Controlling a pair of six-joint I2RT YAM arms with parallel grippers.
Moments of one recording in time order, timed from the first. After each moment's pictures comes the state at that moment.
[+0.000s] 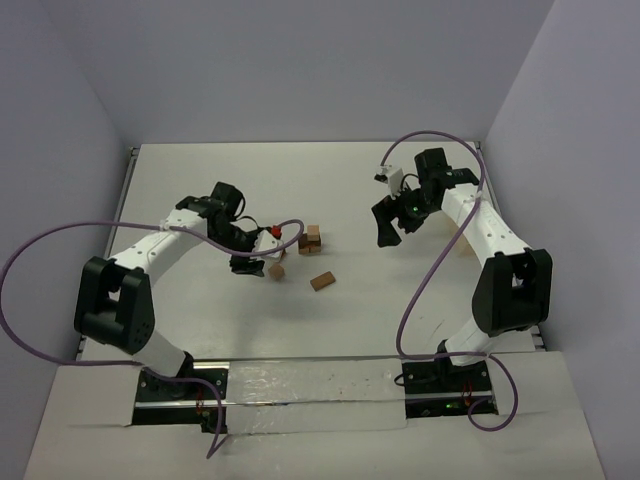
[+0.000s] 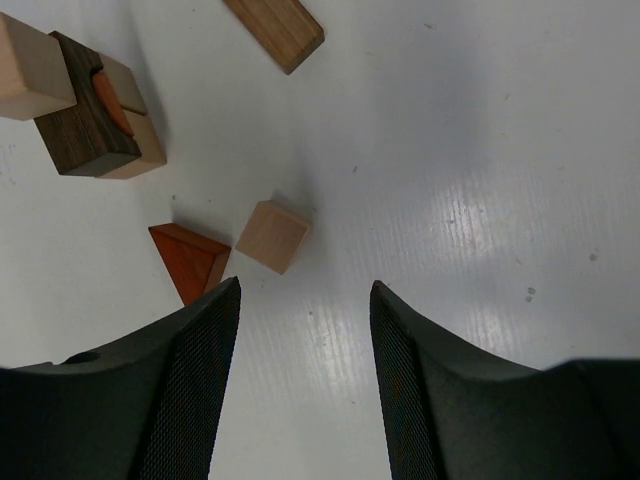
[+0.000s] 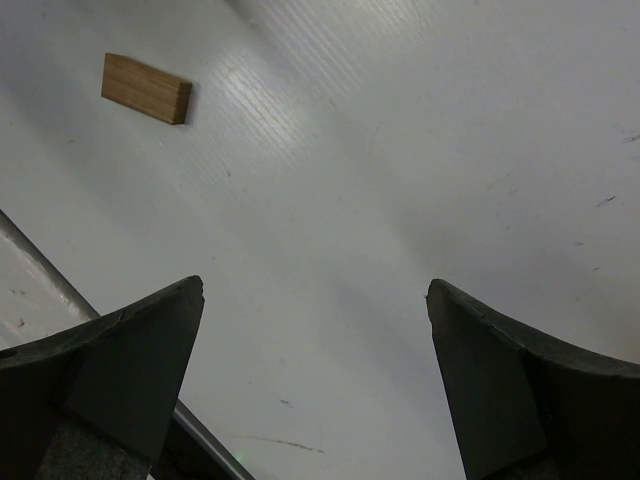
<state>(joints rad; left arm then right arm) -0.39 1.55 1.14 -0.93 0.71 1.40 0.14 1.59 1.33 -0.94 -0.51 -0.51</state>
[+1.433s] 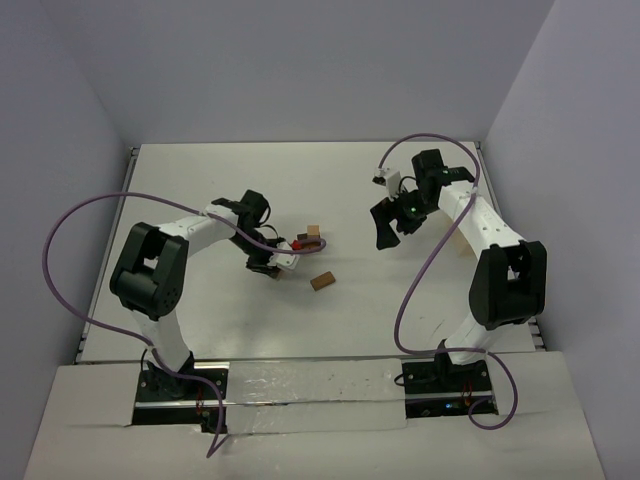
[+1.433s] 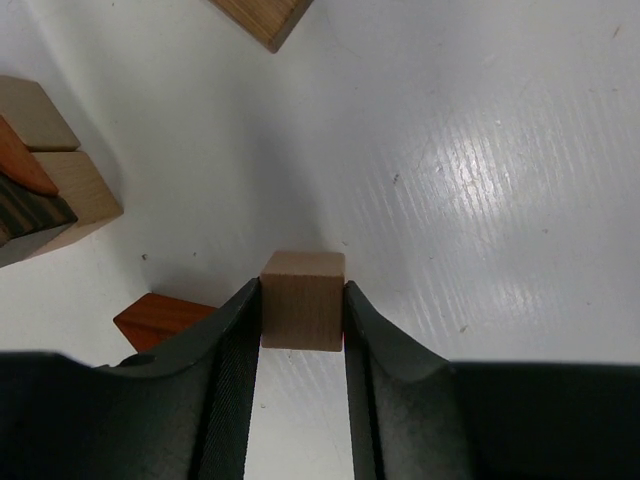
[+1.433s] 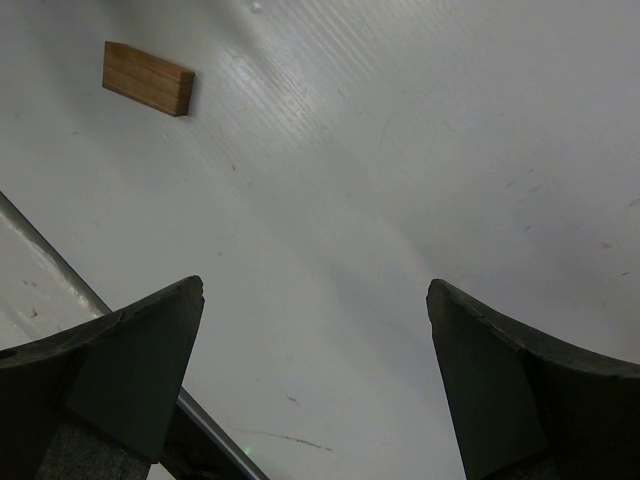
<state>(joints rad) -0.47 1.83 1.18 -0.82 0.62 1.54 0.14 1.63 1.34 -0.97 -0.52 -0.51</state>
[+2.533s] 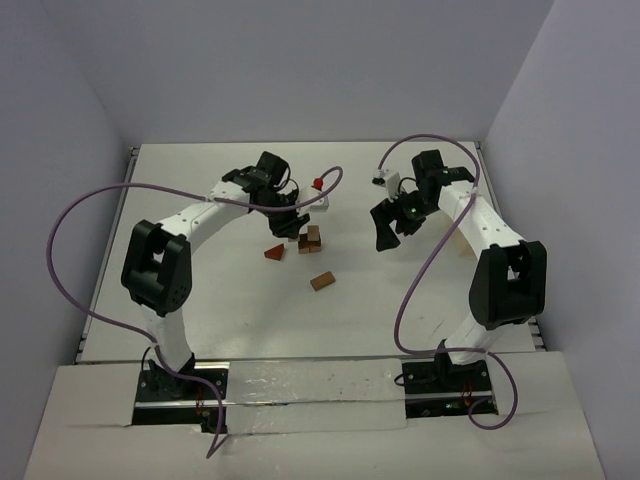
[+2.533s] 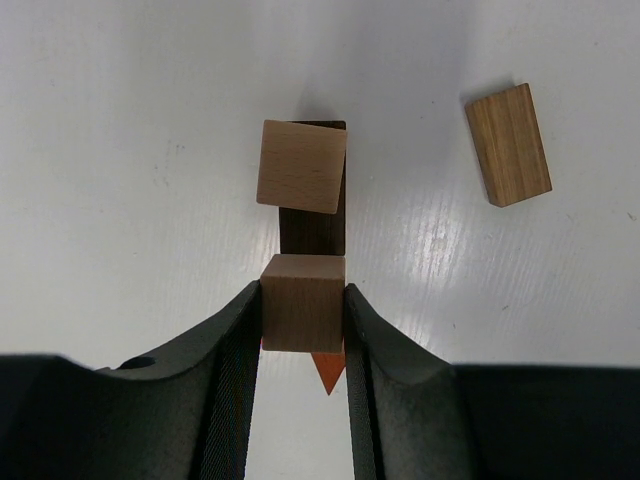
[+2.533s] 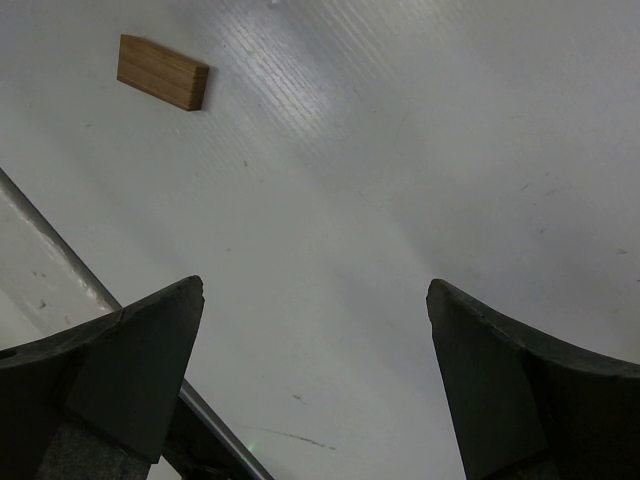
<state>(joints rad) -0.54 1.88 1.53 -0.75 0.46 0.82 0.14 1.63 1.34 -0.99 -0.54 -0.52</state>
